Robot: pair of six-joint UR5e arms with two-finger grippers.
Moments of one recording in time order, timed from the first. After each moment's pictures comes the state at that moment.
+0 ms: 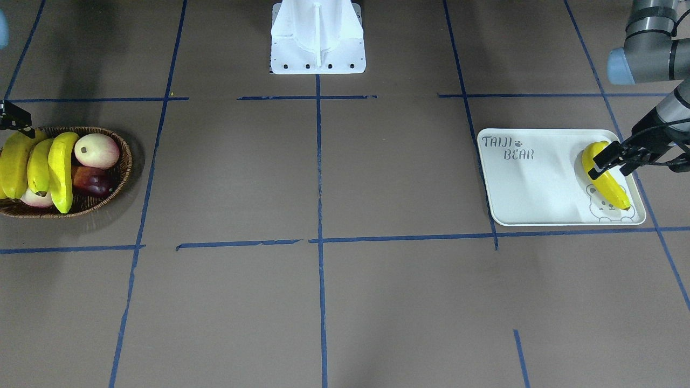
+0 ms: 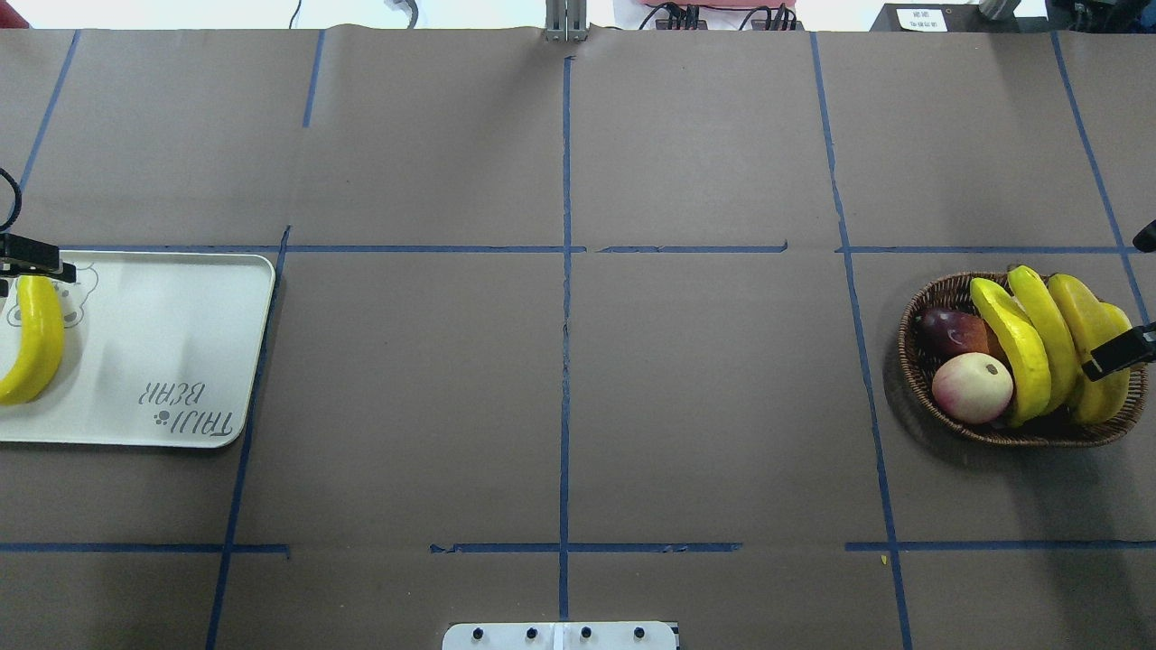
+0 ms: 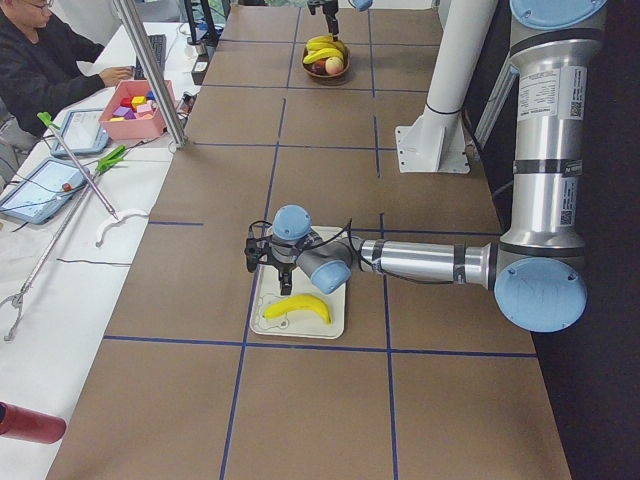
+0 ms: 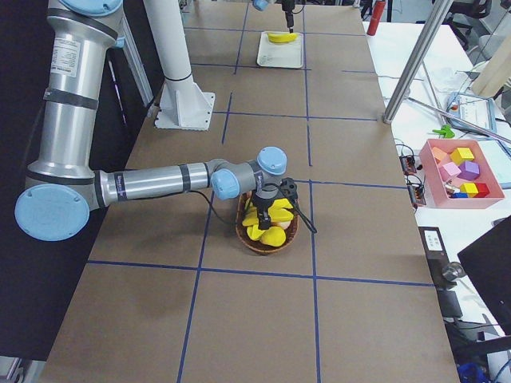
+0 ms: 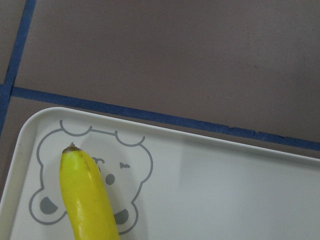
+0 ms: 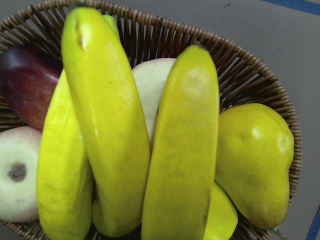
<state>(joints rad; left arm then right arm) -1.14 -1.53 -1.57 -2.32 -2.26 -0.94 1.12 -1.76 1.85 -1.39 2.31 0.25</state>
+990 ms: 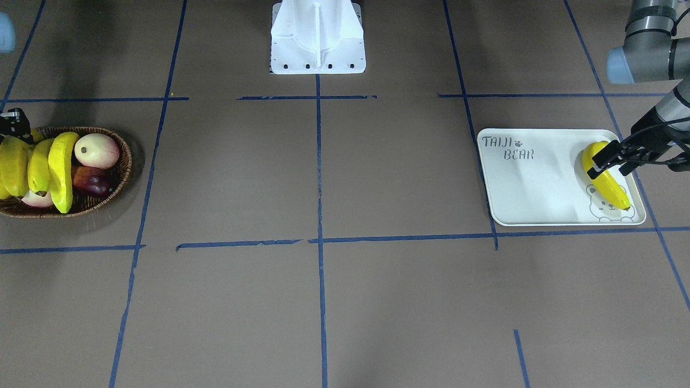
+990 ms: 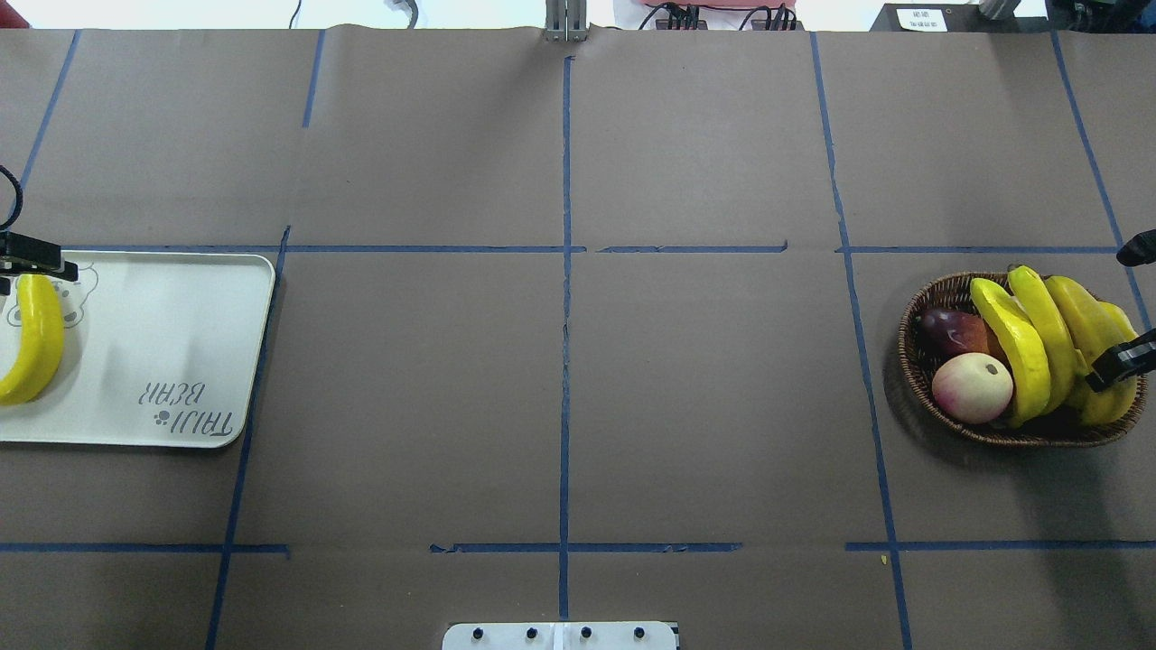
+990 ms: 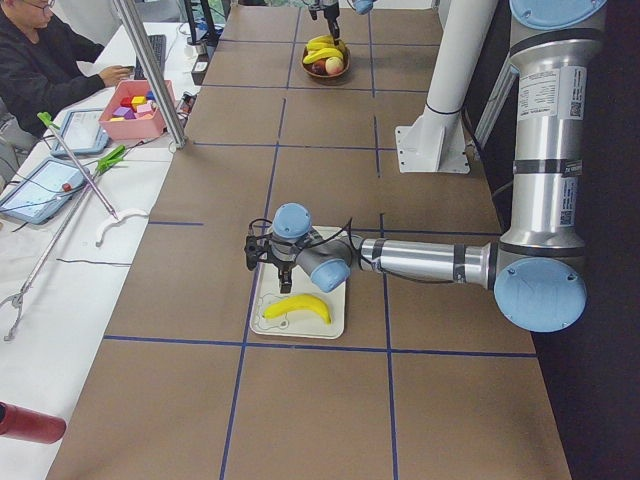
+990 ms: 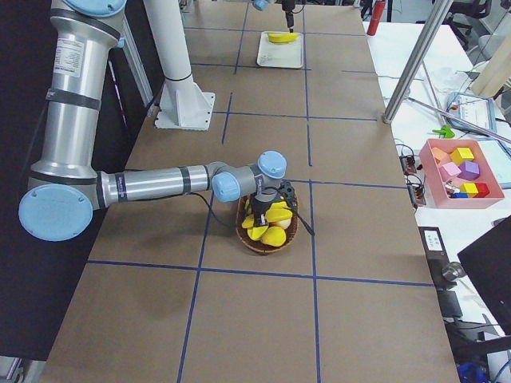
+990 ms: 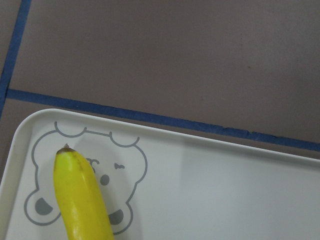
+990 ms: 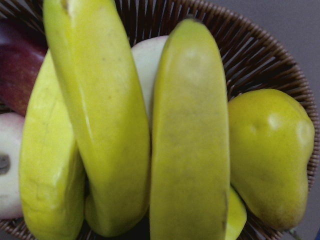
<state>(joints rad) -1.14 -1.53 -1.58 -2.32 -2.26 -0.94 1.09 -1.76 1.84 -1.39 2.31 0.25</state>
